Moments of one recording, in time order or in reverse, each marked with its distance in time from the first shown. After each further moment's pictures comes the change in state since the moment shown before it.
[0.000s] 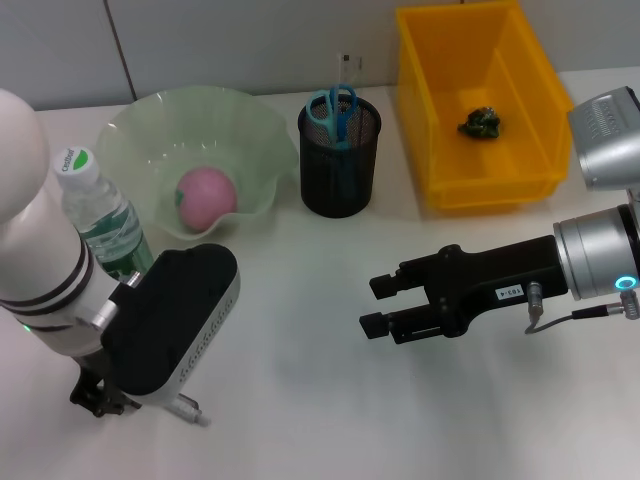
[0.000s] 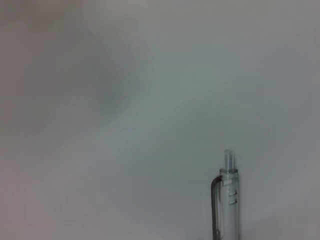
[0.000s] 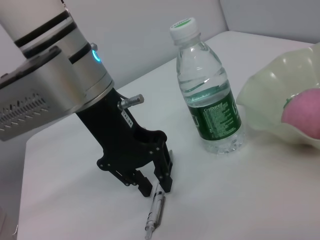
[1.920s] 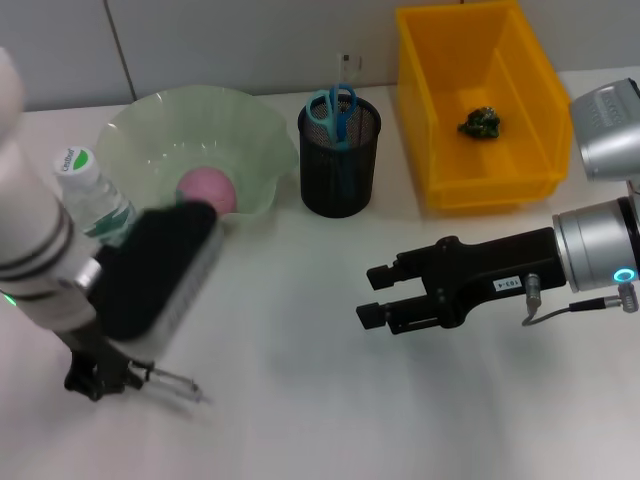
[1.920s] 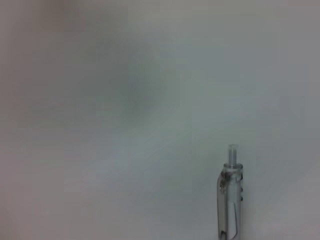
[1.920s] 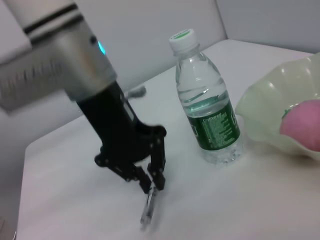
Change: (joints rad) left arm -0.051 -0.010 -0.171 -0.066 -0.026 0.067 0.023; right arm 0.008 -0.002 0.007 0.000 0.013 0.000 0.000
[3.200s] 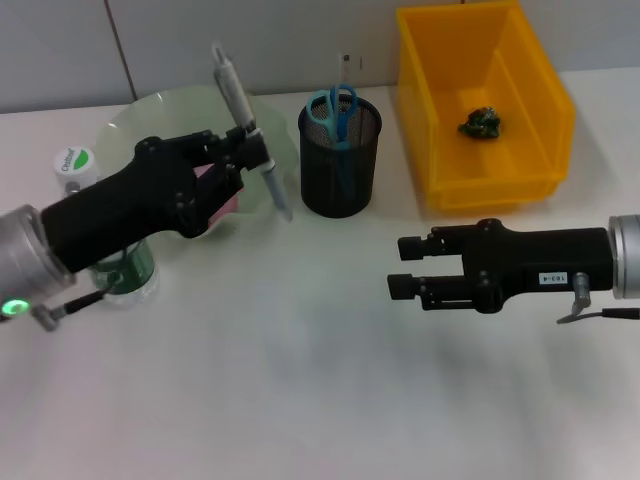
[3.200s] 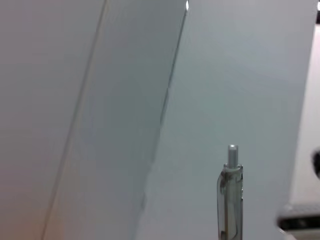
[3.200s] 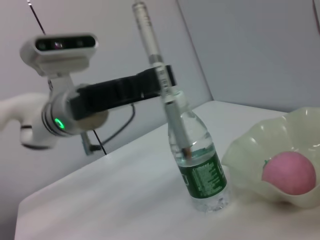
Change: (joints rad) left arm 0.106 -0.059 -0.878 -0.895 -1.134 0.016 0.444; right arm -0.100 -0.004 0.105 0.001 0.120 -0.066 -0.117
